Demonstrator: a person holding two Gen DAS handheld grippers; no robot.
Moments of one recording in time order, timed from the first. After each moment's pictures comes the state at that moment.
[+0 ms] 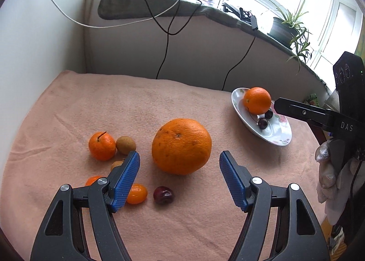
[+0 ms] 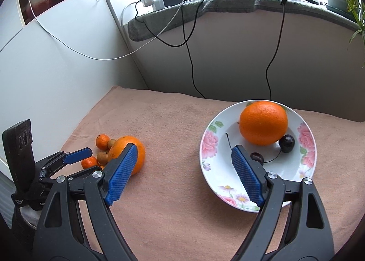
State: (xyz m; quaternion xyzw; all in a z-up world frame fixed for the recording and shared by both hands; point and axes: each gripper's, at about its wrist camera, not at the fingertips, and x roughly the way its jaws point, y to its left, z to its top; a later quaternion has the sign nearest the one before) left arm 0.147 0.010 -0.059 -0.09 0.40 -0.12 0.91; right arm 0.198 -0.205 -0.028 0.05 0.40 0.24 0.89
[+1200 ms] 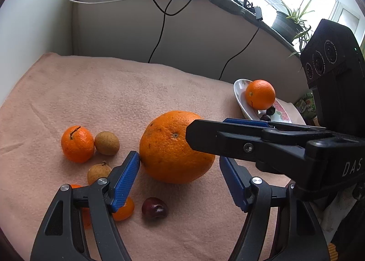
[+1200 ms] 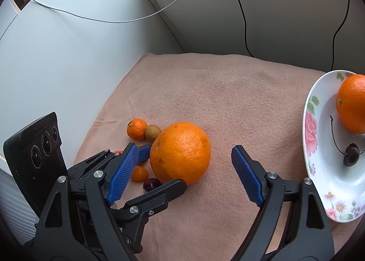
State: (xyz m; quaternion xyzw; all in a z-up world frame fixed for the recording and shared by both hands) left arm 0.176 0.003 -0.082 -0.11 0.43 -0.15 0.88; right arm 0.226 -0.112 -0.075 0.10 0.48 0.32 0.81
